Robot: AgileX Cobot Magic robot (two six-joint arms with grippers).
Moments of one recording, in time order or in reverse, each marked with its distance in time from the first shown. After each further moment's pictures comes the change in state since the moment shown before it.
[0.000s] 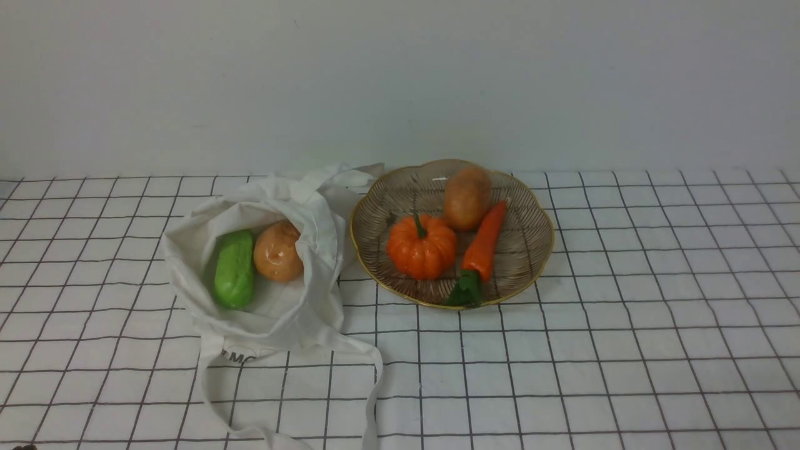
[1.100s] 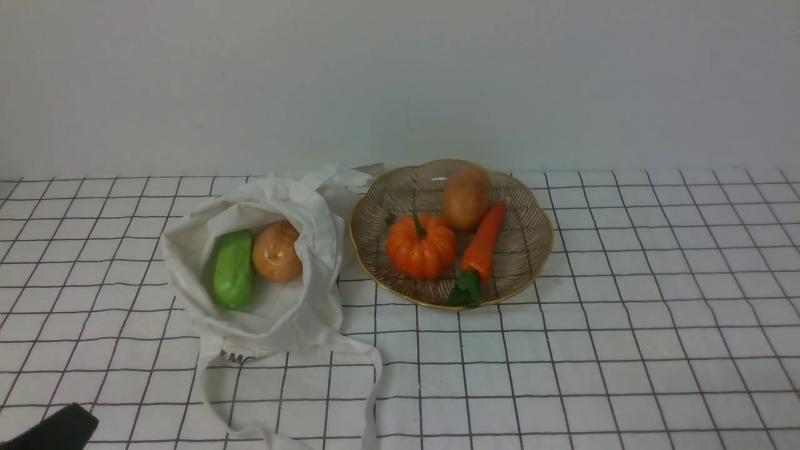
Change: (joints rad) right arm 0.000 0.000 0.000 0.000 0.000 0.000; left arm 0.000 0.138 -0.219 -0.645 0.087 -0.221
